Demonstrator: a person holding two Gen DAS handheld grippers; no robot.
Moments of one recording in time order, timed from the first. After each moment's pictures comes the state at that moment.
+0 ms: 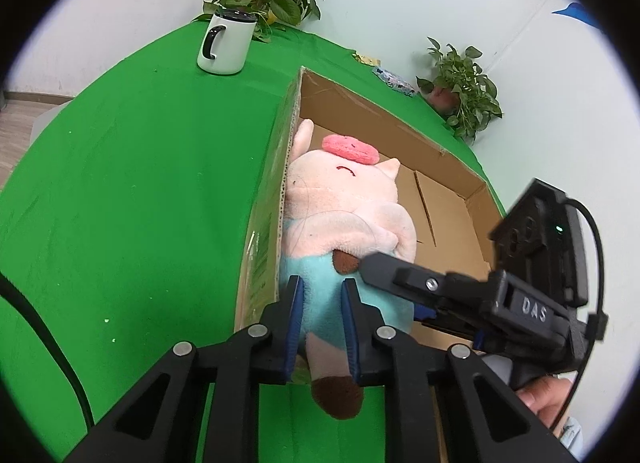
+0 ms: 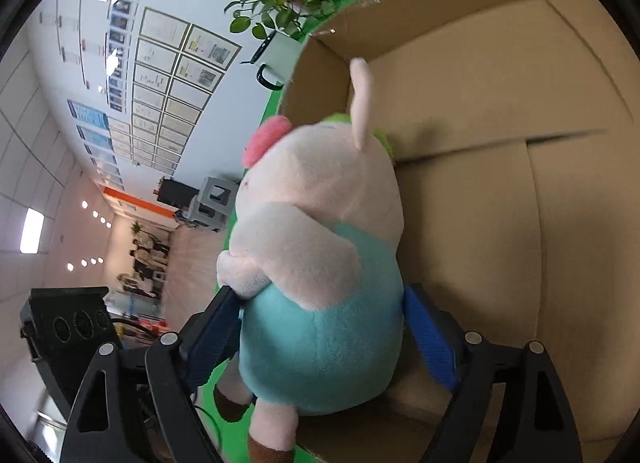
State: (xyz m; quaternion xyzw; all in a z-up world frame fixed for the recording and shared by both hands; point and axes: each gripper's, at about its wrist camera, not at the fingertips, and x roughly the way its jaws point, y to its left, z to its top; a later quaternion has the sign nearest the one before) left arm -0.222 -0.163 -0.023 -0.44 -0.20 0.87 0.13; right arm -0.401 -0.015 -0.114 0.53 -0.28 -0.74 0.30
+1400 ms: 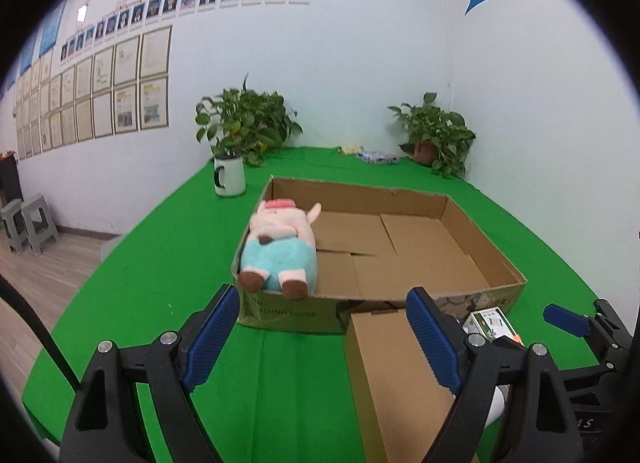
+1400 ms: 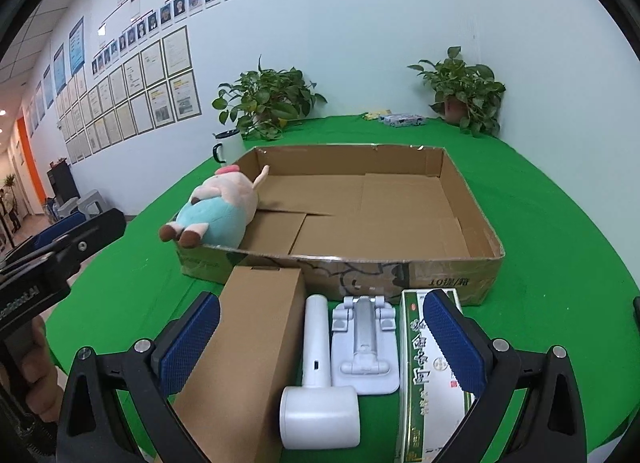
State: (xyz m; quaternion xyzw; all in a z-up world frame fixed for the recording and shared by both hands) left arm -0.030 -0.055 0.046 -0.25 -0.04 0.97 0.05; right arm -0.082 0.153 0.005 0.31 -0.02 -0.94 0.12
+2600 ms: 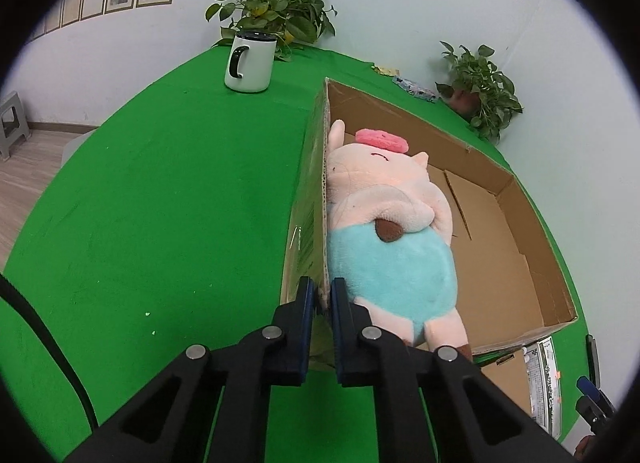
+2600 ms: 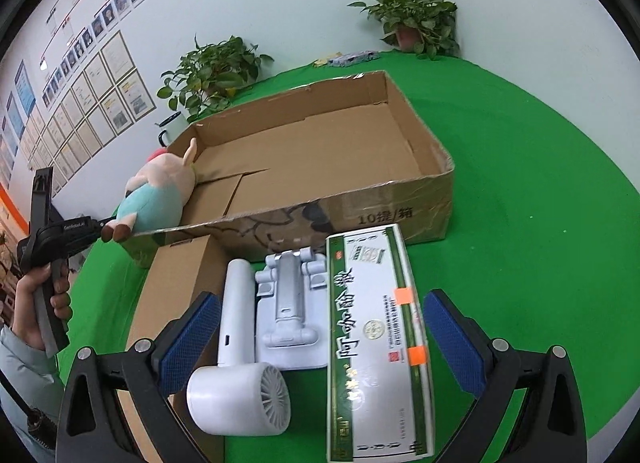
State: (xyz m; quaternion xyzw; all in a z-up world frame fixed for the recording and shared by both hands) left arm -0.196 -0.166 -0.033 -0.42 -0.14 0.89 0.07; right arm -0.109 0.222 -0.040 0.40 -0.11 -0.91 0.07
